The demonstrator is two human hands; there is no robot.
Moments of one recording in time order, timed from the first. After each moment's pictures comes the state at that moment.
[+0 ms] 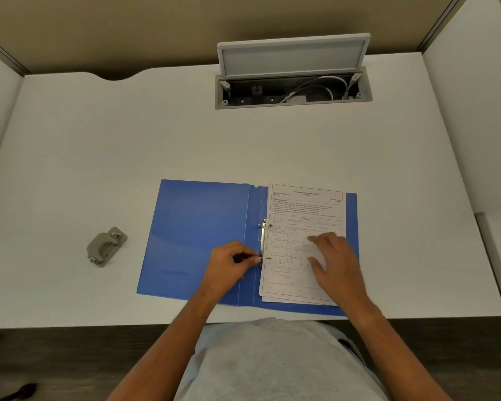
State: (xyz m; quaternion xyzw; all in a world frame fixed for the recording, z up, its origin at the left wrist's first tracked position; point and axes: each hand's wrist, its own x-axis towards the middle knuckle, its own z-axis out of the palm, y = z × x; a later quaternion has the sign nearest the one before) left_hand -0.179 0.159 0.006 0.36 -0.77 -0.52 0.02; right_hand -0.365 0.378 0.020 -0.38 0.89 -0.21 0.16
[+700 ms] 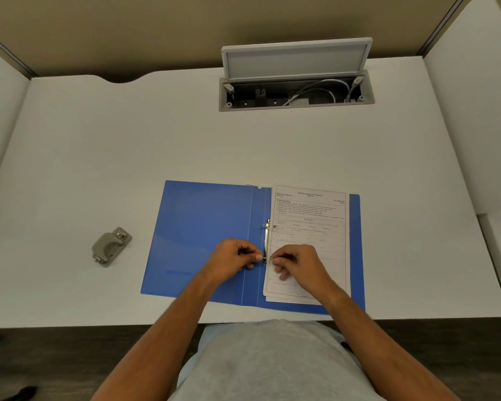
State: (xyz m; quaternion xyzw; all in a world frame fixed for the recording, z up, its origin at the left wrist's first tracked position) left_hand -0.191 0.132 0.007 0.34 -0.74 -0.57 -0.11; right_hand -0.333 0.317 0.009 -0.26 0.76 -0.41 0.43
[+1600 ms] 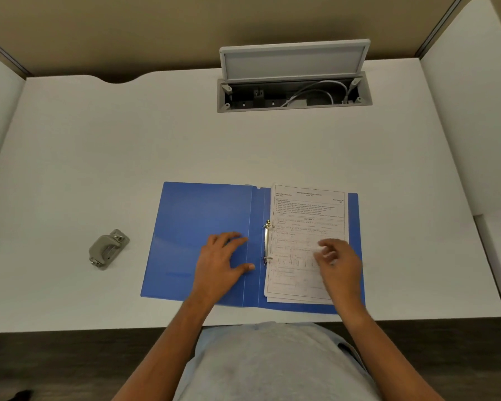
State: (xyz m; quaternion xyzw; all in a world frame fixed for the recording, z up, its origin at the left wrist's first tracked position) left_hand -0.159 0.140 0.010 0.30 -0.91 -0.28 0.02; right_hand -0.348 0.365 0.021 -0.13 0.88 -0.42 0.17
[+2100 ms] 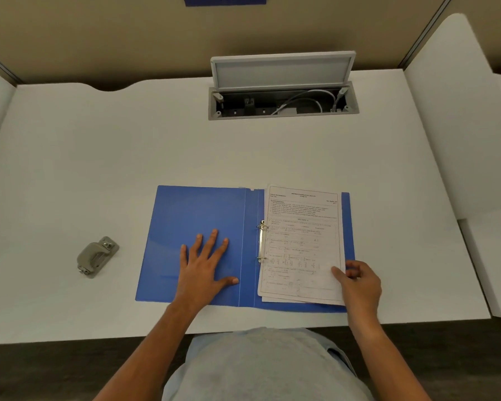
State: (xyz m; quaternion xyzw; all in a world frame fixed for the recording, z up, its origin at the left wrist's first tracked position) left_hand -0.142 0.126 -0.019 0.27 -0.94 -0.13 -0.15; right_hand -0.362 0.415 0.022 0.09 0.86 -0.46 0.20
